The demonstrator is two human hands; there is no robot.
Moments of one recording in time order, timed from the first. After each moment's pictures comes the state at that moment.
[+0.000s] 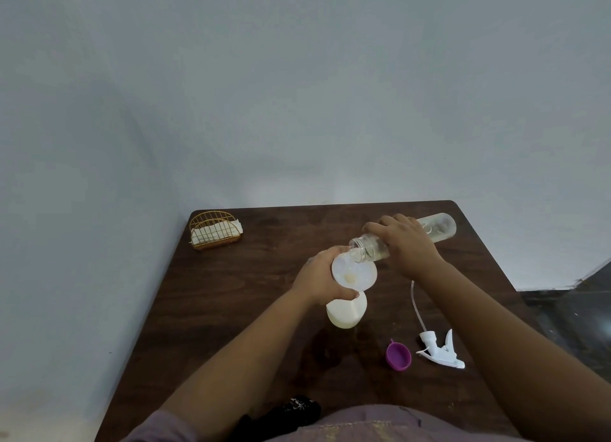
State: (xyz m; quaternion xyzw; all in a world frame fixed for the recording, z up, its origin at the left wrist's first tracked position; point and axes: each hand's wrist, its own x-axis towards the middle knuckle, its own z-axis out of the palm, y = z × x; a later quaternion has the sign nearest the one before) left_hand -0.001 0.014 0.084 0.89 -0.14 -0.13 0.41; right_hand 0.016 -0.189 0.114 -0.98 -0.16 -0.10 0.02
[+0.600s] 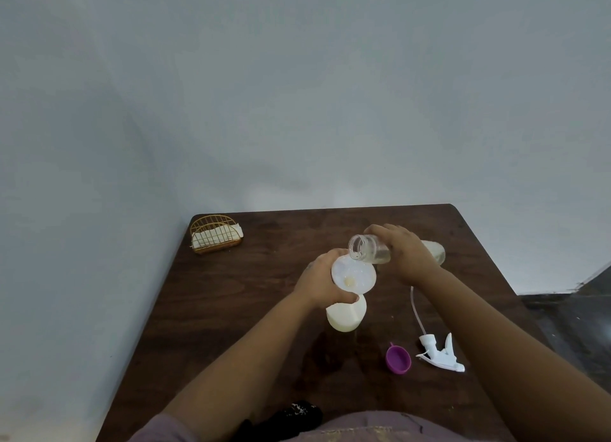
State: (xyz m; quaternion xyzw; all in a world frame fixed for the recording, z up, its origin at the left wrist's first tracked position) left_hand 0.000 0.013 0.078 0.89 -0.14 -0.13 0.40; right_hand 0.007 -0.188 0.110 -0.97 -0.13 -0.06 0.21
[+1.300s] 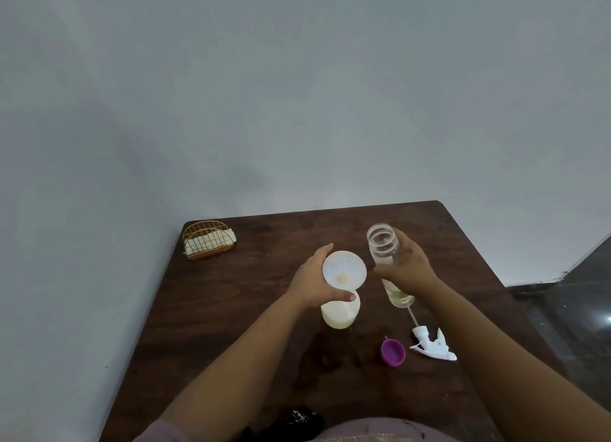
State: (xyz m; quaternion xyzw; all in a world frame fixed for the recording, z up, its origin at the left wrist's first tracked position) left_hand -0.007 0.015 0.081 0.90 -0.11 -0.15 0.40; right_hand -0.037 -0.186 0.111 -0.90 0.01 -0.08 0.43
